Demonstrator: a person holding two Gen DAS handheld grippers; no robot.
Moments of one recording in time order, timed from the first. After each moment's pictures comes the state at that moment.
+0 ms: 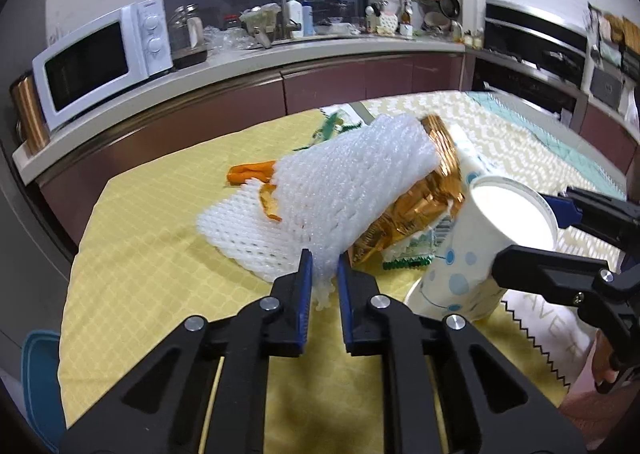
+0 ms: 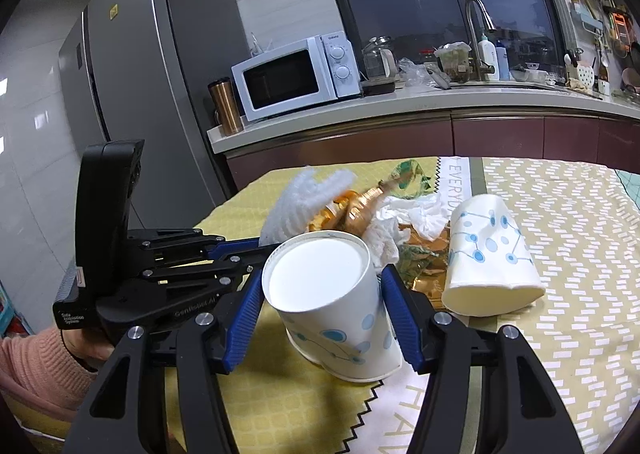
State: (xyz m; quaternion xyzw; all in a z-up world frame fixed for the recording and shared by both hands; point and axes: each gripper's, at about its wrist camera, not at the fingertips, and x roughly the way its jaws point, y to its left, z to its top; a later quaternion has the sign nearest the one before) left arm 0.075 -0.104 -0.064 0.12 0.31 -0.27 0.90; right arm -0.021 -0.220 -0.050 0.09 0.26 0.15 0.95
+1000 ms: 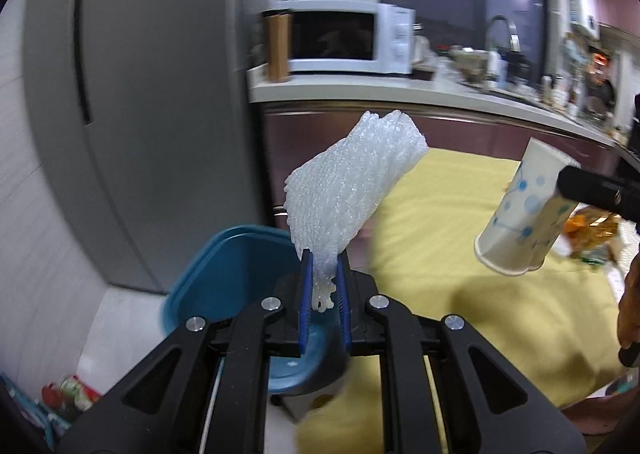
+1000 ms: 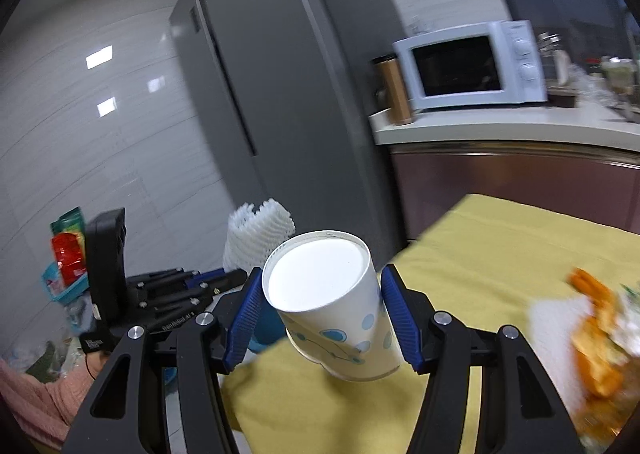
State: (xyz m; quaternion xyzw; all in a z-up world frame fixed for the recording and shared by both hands) left arm 0.020 0.218 -0.025 0.00 0.30 0.02 0.95; right arm 0.067 -0.025 0.001 0.07 0.27 0.41 0.87
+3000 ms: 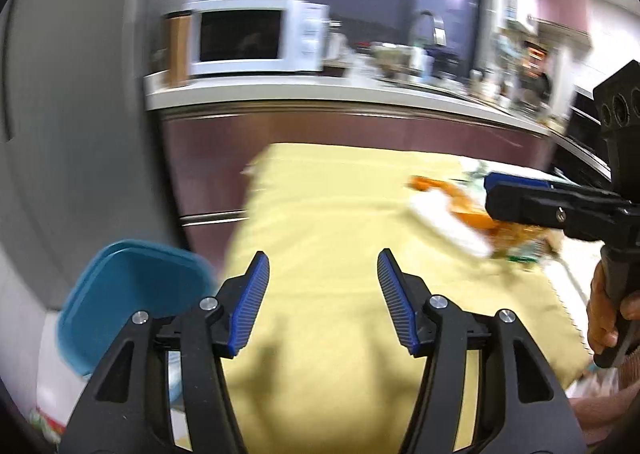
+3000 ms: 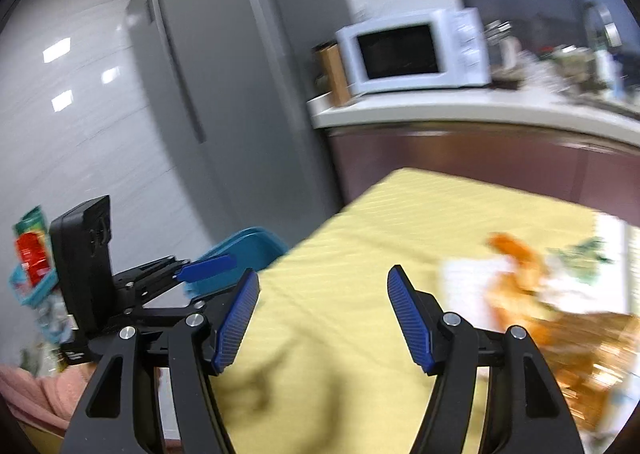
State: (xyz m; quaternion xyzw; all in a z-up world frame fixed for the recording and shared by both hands) left arm 0.053 0.099 -0.039 0.00 0.28 -0.14 0.95; right arm 0.047 -0.098 0.001 0.05 0.29 0.29 0.91
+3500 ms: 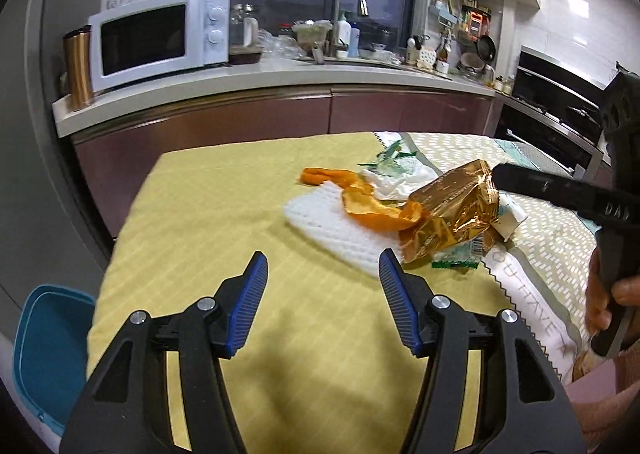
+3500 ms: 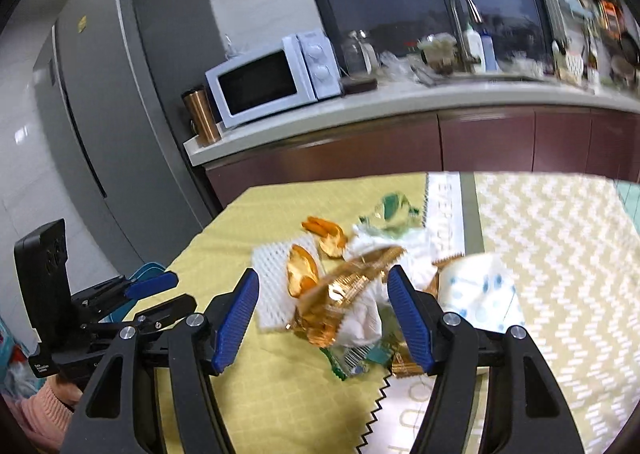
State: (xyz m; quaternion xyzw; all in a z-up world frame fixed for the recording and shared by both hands) left arm 0.077 -0.020 -0.046 0.04 0.31 -0.24 0.92; right arm 0.036 -0.225 -0.021 0.12 0.29 0.12 0.94
